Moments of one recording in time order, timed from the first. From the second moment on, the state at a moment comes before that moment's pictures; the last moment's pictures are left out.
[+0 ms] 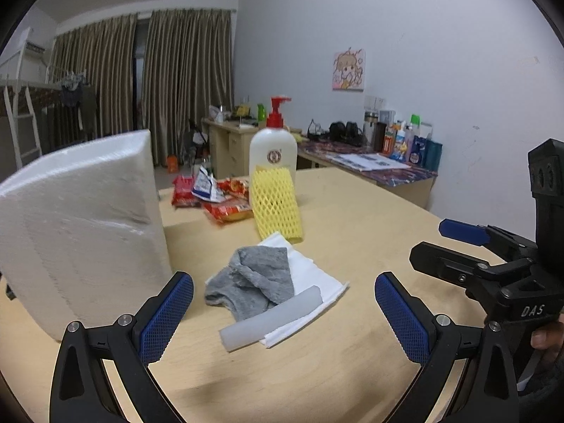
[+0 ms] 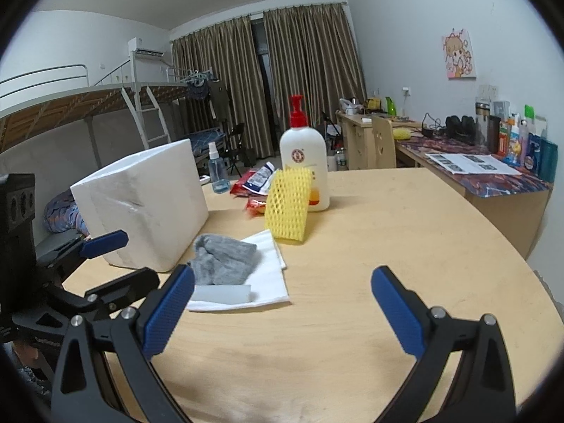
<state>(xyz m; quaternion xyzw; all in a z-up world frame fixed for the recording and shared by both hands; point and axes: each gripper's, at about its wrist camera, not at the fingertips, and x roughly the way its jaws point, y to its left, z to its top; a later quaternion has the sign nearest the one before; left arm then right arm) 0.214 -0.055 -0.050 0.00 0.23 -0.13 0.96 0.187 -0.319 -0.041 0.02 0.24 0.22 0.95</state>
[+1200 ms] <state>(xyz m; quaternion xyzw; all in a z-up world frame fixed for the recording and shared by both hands) 0.318 -0.059 -0.093 -0.05 0.40 -0.03 0.91 0.281 -0.305 -0.050 -0.03 0.34 0.30 0.89</state>
